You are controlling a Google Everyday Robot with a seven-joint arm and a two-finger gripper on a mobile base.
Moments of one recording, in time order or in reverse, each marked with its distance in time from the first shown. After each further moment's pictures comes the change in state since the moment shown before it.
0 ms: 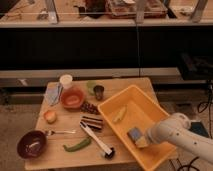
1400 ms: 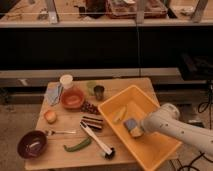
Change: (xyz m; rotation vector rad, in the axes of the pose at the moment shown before) arm -0.058 -0.008 0.015 0.029 -0.044 0.024
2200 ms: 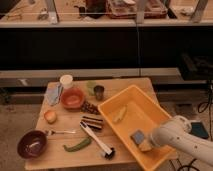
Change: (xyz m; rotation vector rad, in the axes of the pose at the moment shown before) arm 0.075 -0.019 -0.015 0.056 0.093 -0.017
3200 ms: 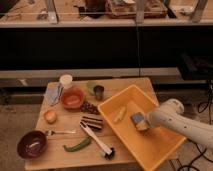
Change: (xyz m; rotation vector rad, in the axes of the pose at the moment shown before) arm -0.093 -0.031 0.013 0.033 -0.084 0.091
